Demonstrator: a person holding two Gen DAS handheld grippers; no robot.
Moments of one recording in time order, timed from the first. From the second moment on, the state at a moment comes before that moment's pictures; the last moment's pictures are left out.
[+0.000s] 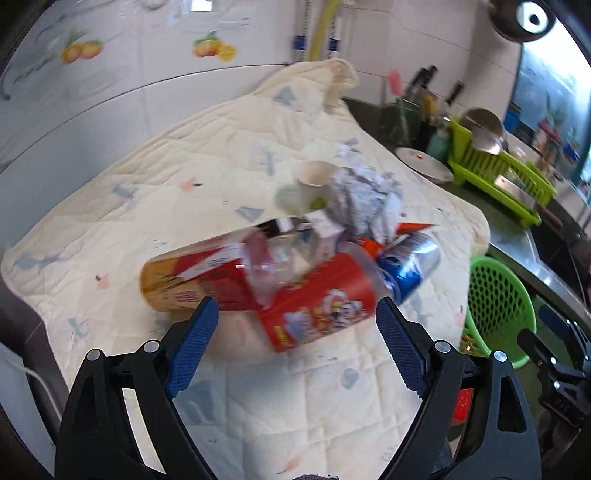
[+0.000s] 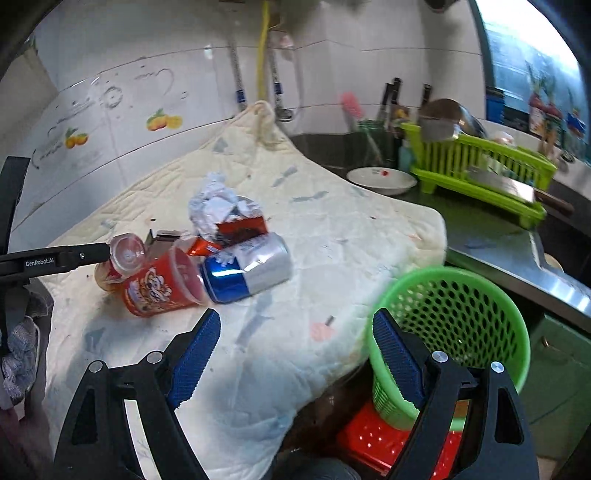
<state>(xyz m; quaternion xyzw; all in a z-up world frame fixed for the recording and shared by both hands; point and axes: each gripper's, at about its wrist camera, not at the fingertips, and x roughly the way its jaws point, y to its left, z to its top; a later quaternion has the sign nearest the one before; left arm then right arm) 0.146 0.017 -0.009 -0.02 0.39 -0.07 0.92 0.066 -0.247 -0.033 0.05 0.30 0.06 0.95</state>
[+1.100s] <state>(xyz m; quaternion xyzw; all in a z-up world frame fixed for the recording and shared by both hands) 0.129 0.048 -0.042 0.00 0.39 -0.10 0.91 0.290 -0.126 -0.024 -0.12 0.35 0.16 0.92</state>
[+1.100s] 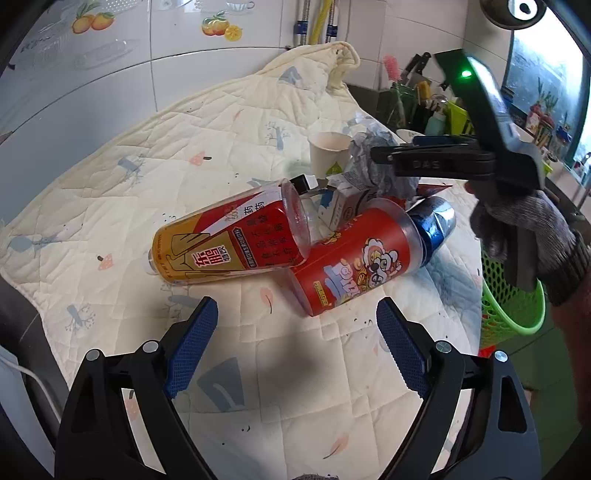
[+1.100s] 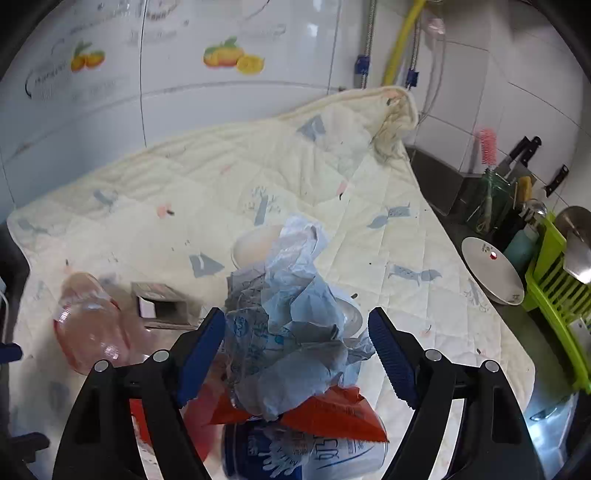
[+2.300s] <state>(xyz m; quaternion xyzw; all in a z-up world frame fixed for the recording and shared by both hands) 0.160 -0.010 -0.047 0.13 0.37 -0.22 0.90 0.223 -0.172 0.028 0.00 0.28 0.19 0.94</state>
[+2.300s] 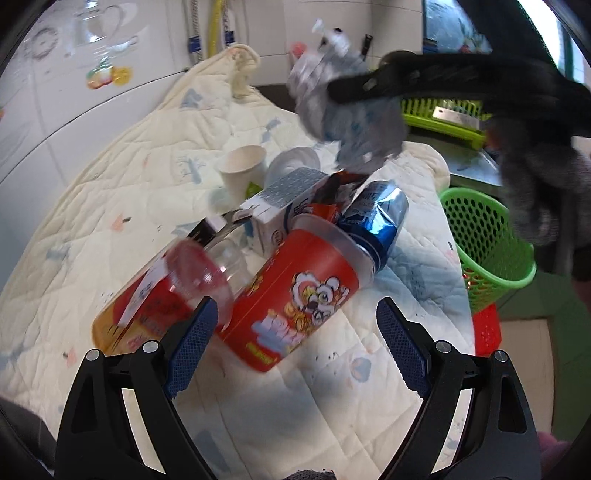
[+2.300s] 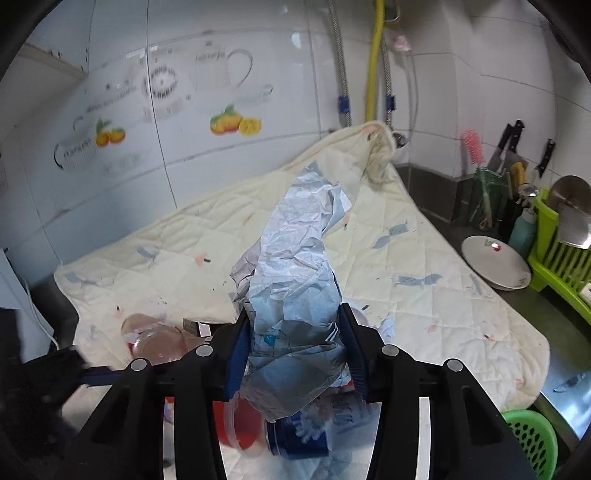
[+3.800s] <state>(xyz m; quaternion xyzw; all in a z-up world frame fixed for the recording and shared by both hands) 0.178 -0.065 -0.078 0.33 0.34 -0.26 0.84 0.081 -0.358 -0.040 0.10 0.32 0.02 0.94</state>
